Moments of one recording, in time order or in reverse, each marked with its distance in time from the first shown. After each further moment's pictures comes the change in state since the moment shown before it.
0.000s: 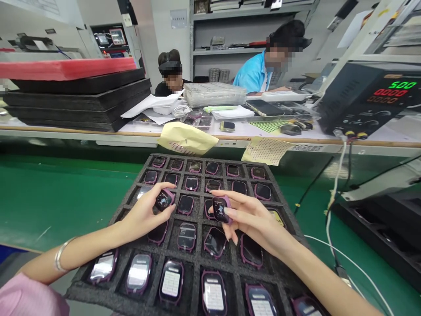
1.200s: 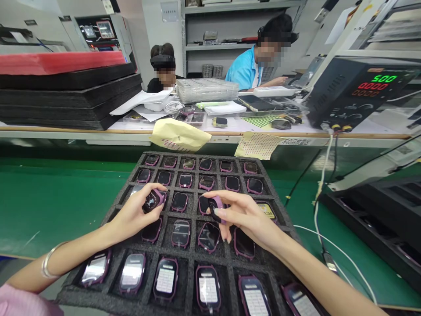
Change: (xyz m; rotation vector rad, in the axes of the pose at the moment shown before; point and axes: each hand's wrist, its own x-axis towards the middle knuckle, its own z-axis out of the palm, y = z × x) left_hand -0.004 -0.001 -0.006 -0.022 -0.033 -0.029; right_hand -0.004 0.002 0.002 -0.133 0.009 0.010
